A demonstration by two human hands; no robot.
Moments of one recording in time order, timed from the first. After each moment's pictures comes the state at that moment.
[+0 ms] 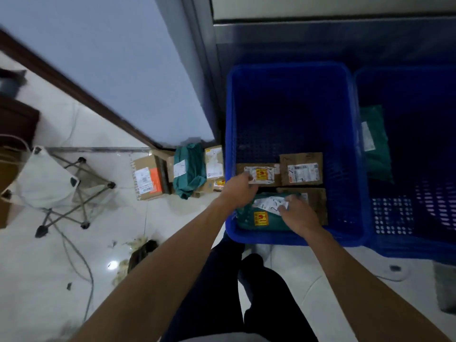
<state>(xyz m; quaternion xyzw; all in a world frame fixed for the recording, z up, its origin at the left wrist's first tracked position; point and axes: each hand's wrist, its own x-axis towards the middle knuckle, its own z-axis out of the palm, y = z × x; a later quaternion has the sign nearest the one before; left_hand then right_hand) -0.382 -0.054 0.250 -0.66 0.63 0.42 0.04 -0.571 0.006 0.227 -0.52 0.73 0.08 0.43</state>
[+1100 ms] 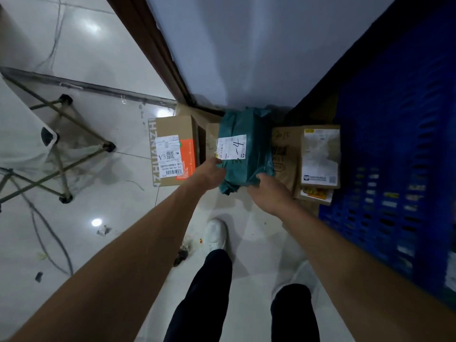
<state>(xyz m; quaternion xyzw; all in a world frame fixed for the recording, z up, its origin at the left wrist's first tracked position) -0.035 -0.102 -0.047 -0.75 0.30 0.59 -0.01 -0.205 -0.094 -0.023 -0.58 0.64 0.18 0.47</state>
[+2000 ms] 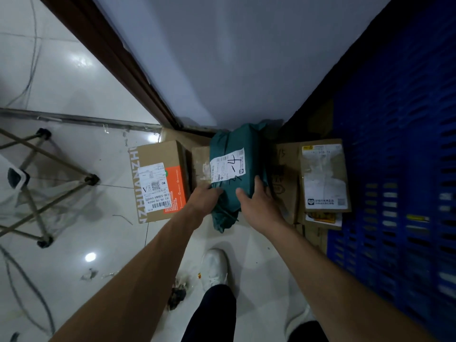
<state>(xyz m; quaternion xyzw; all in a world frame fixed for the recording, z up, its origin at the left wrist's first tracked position) -0.038 -0.112 -0.108 -0.73 0.19 0.64 -0.14 -0.182 -0.111 -0.070 -0.46 0.71 0.03 0.53</state>
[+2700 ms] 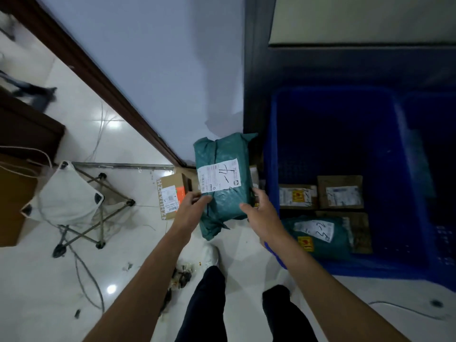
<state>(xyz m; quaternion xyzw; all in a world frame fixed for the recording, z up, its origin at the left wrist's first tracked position) -0.137 -0.024 0.263 -0.76 0.25 0.54 -0.24 -0.326 -0.026 0.286 -0.38 0.66 -0.18 0.62</state>
